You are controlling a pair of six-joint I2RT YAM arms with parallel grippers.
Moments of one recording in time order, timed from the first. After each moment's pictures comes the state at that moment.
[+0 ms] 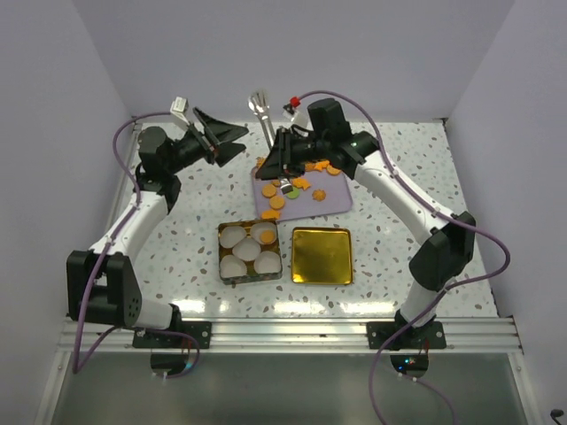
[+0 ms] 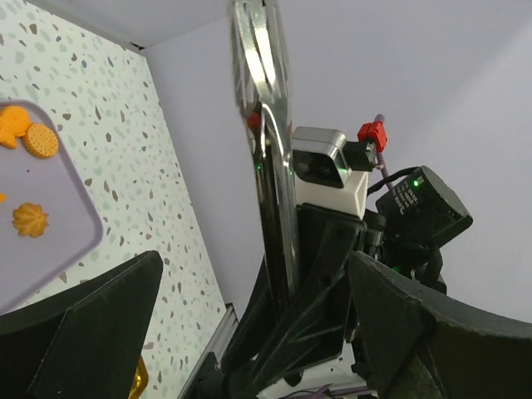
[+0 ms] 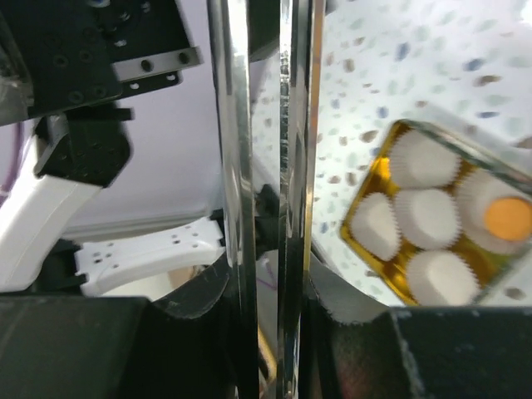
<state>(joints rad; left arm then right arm) -0.10 1.41 1.03 0.48 0.80 -1.31 0.63 1.76 1.75 -0.53 -0.66 0.76</state>
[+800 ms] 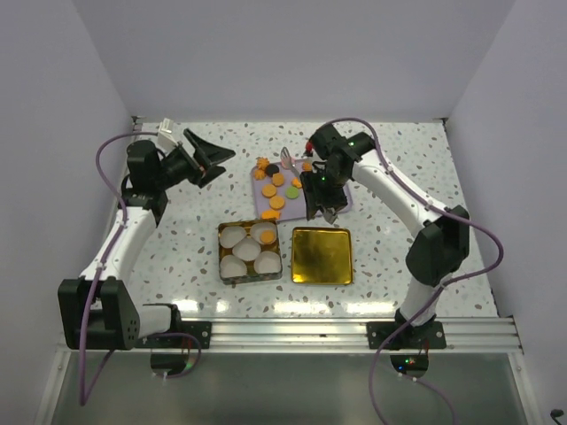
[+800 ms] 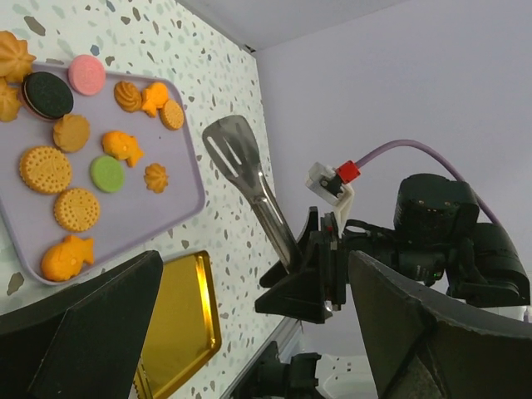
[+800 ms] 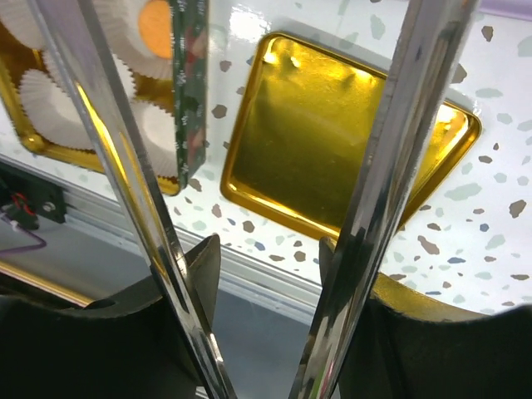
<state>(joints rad) 0.00 1.27 0.93 0.12 0.74 -1.03 0.57 1.78 1.73 -1.23 -0.17 0.36</state>
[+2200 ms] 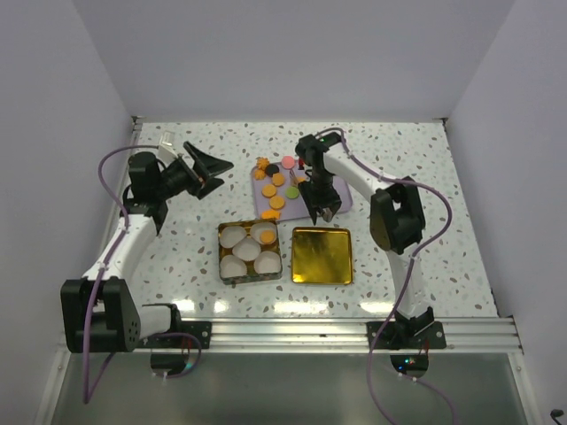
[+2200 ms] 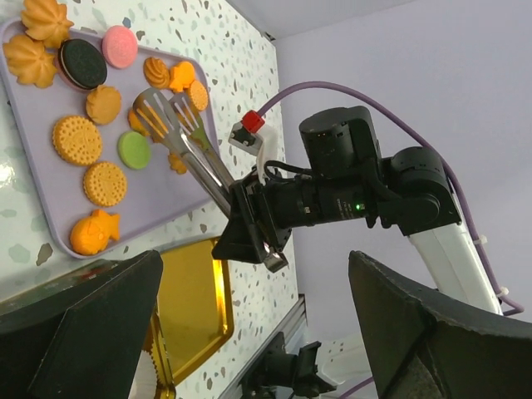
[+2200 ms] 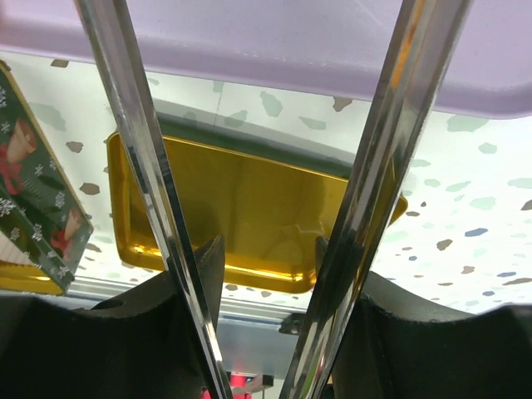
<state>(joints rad) 0.03 1.25 0.82 0.14 0.76 -1.02 0.54 2.19 1.92 -1.34 -0.05 0.25</state>
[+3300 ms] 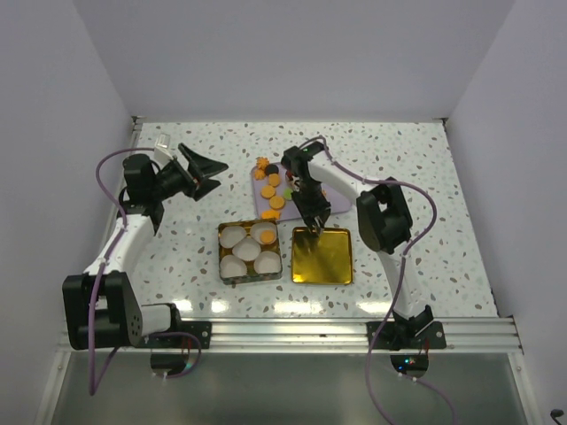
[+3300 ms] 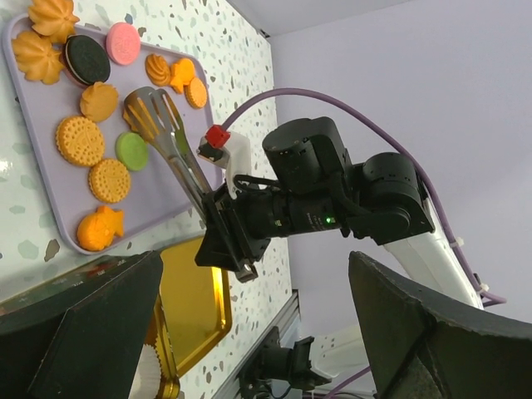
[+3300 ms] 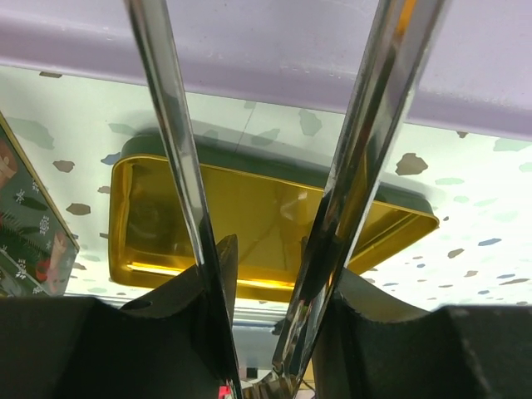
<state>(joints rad) 0.09 1.27 0.79 0.20 0.84 -1.04 0.61 2.26 1.94 -1.35 0.02 0.26</state>
